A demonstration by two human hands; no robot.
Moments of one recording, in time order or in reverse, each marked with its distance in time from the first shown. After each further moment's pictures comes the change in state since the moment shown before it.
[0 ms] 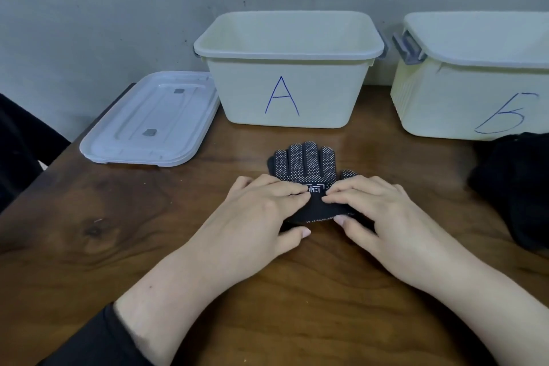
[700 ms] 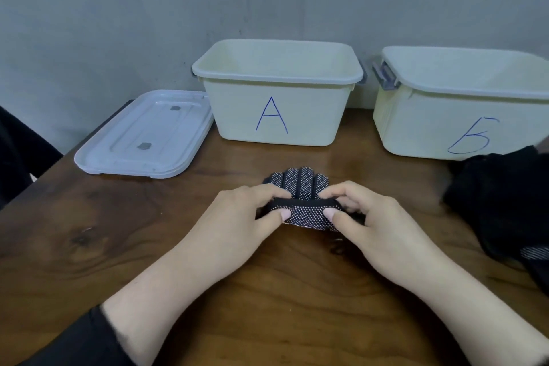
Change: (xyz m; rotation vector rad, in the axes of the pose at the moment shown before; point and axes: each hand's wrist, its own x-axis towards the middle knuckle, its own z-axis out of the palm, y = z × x) left_hand 0.000 0.003 -0.008 -0.442 0.083 -0.302; right_hand 0.001 -0.009 -0.013 0.372 0.064 0.225
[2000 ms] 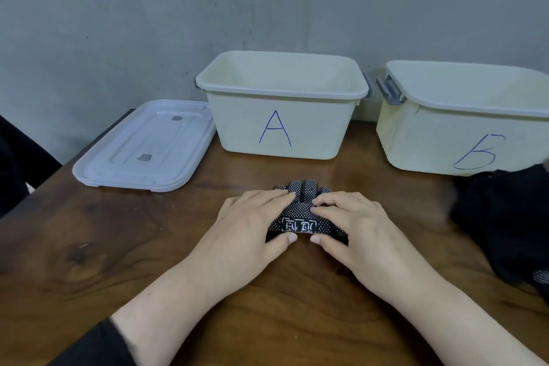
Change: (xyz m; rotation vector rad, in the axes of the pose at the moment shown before) left_hand 0.016 -0.018 0.013 0.306 0.027 0.210; right_hand 0.021 0.011 0.019 -0.479 0.036 -0.229
